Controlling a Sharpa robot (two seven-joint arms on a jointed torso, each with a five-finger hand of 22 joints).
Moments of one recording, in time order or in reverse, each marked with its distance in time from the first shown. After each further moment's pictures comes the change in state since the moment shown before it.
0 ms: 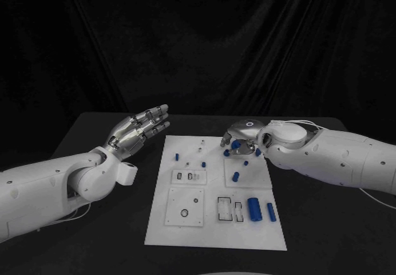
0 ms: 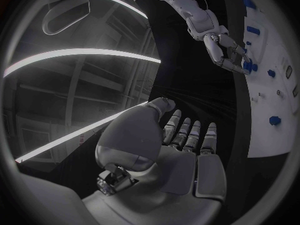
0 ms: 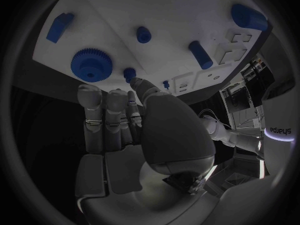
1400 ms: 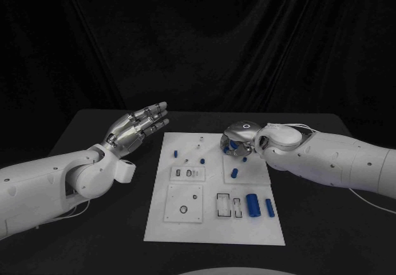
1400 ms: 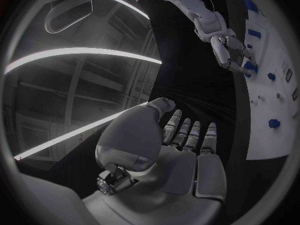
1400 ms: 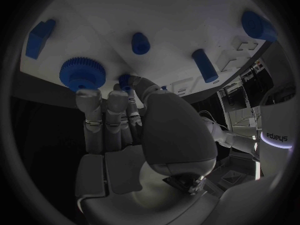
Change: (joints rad) left arm -0.003 0.001 0.000 -0.005 -0.001 0.024 0.000; left_hand 0.000 0.000 0.005 0.005 -0.004 0.007 0.007 0.000 0.001 -0.011 -0.004 -0.004 0.000 -0.003 -0.004 -0.005 -0.001 0.000 0.000 0.000 -0.004 -0.001; right arm -0.050 0.033 0.003 -0.066 -0.002 -0.068 0.066; right_hand 0.018 0.007 0.095 -0.049 -0.004 0.156 0.069 0.095 0.102 0.171 -0.004 0.063 0.013 0.007 -0.007 0.005 0.002 0.000 0.020 -0.009 0.027 0.067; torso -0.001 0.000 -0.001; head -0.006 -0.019
